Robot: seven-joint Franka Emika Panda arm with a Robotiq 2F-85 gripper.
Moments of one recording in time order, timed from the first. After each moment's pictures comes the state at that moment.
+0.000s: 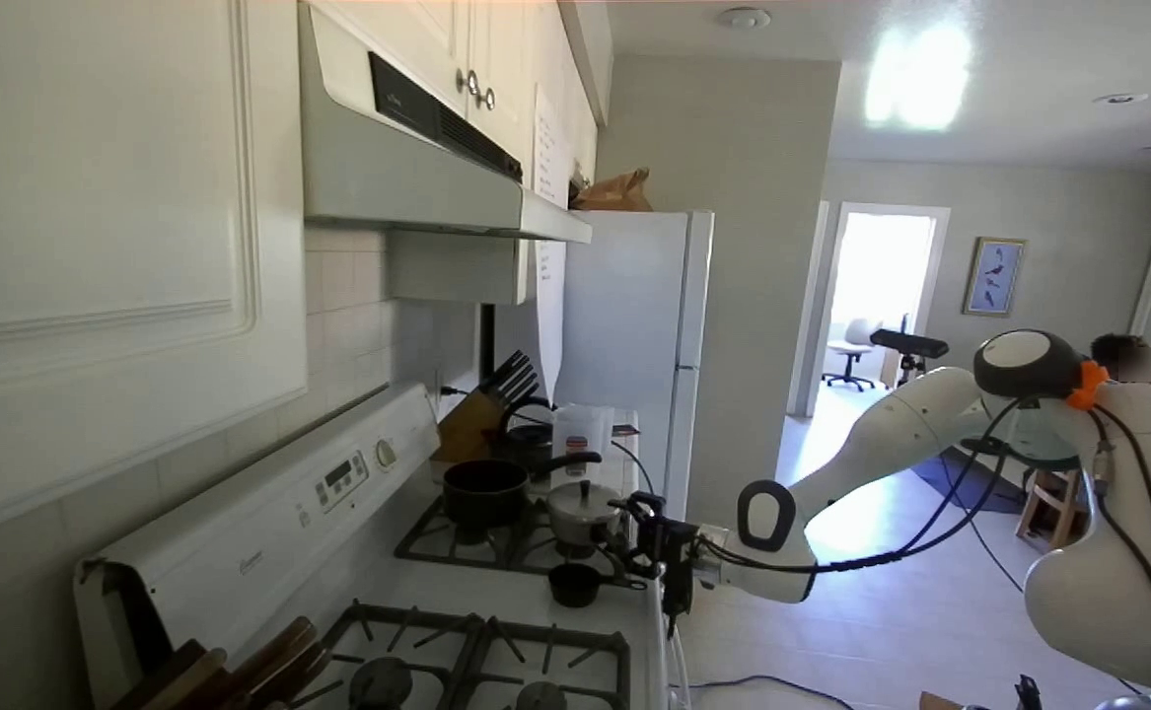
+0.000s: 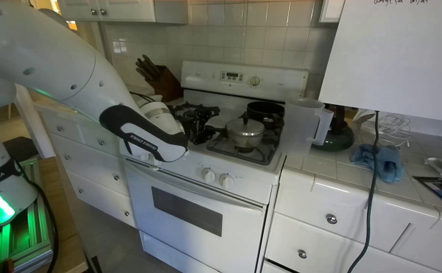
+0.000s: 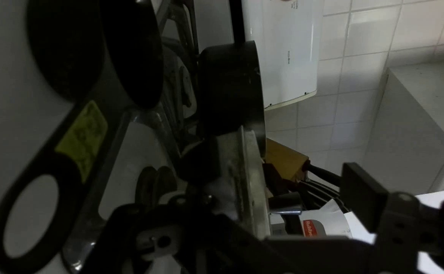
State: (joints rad) arm -1.53 1.00 1.08 -2.22 2.51 2.37 -1.95
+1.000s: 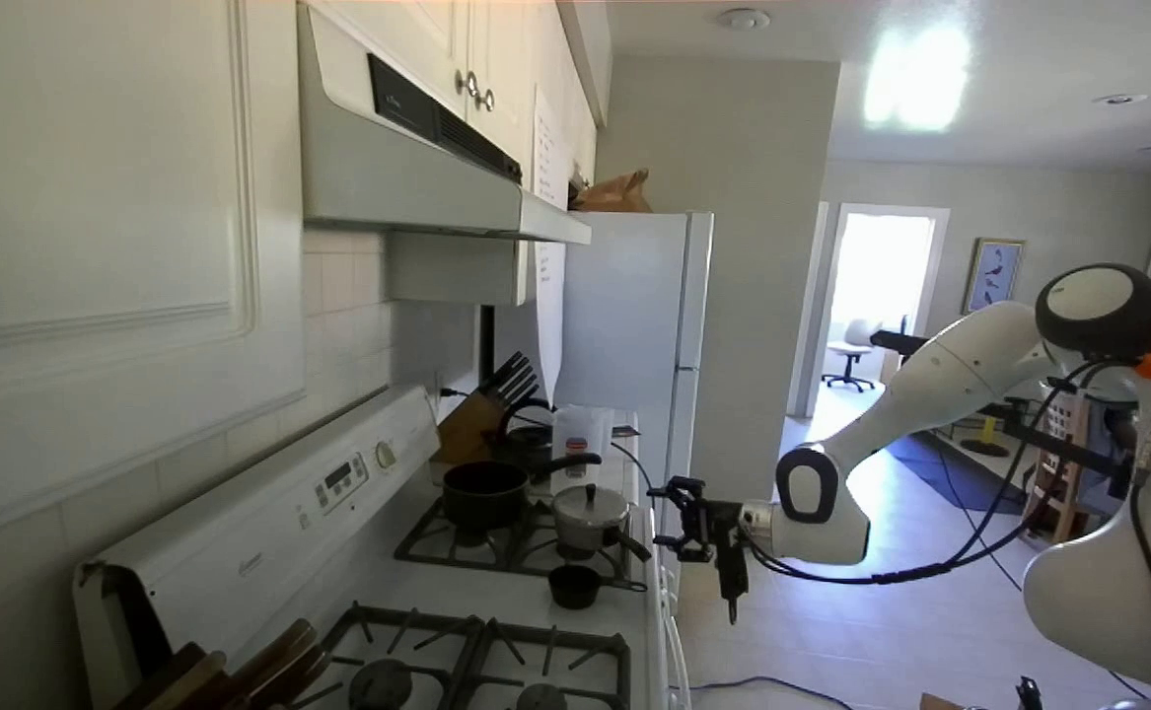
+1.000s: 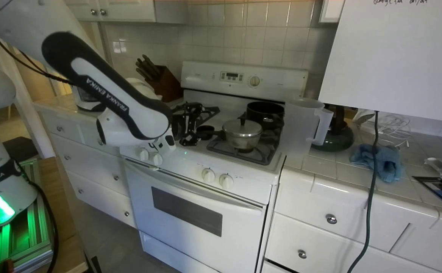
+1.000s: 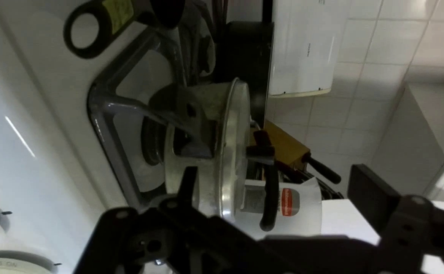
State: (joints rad) arm -1.69 0.62 1.17 -2.39 2.51 2.47 -1.83
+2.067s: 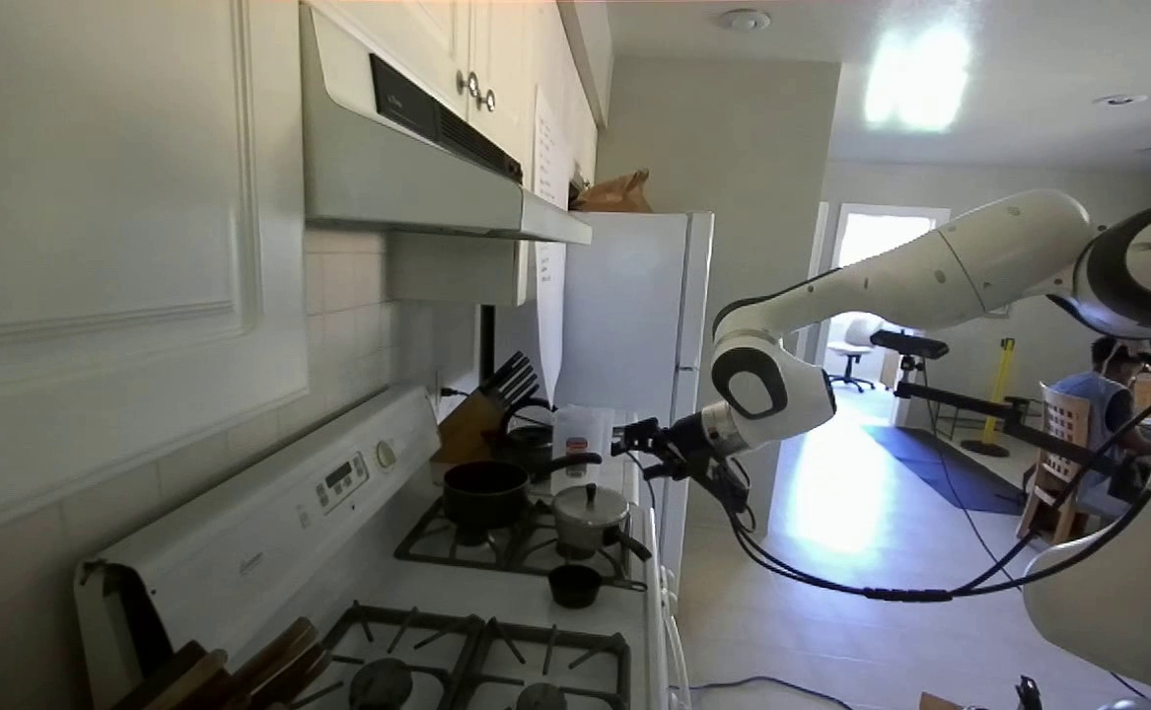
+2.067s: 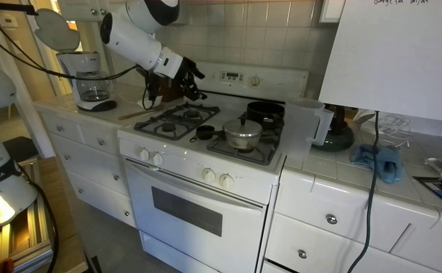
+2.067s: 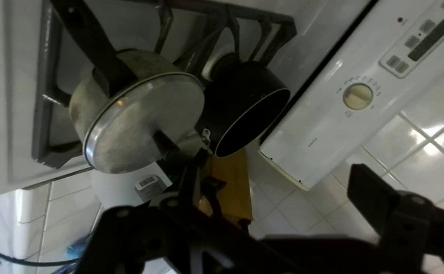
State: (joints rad) arm -1.66 0.19 1.49 -2.15 2.42 3.13 -1.85
